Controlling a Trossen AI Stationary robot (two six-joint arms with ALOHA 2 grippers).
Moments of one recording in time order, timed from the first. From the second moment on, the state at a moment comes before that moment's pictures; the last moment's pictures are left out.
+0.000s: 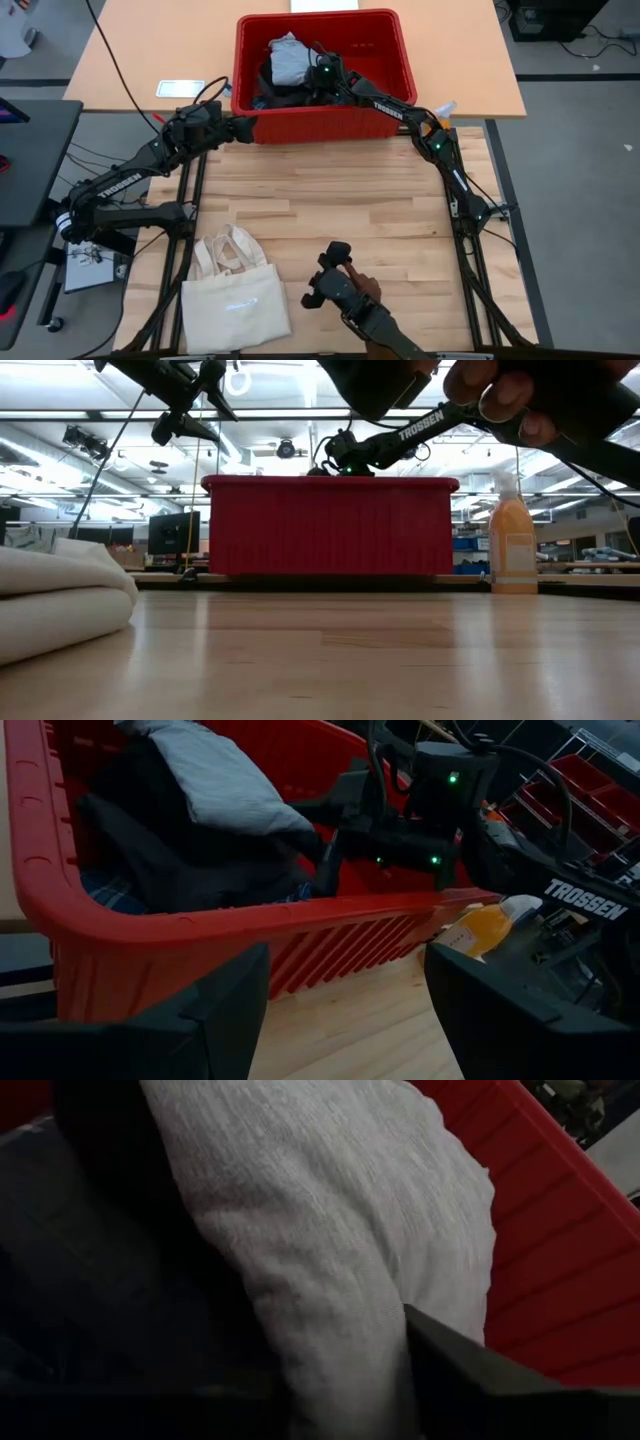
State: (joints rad) left arm 0.62 0.92 0.94 -0.30 -0.21 -0.64; right arm -0.74 2.44 2.26 -0.27 0.12 -0.55
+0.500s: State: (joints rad) left arm 0.62 0.92 0.94 -0.30 -0.21 -0.64; right arm -0.74 2.43 2.32 -0.29 0.15 -0.56
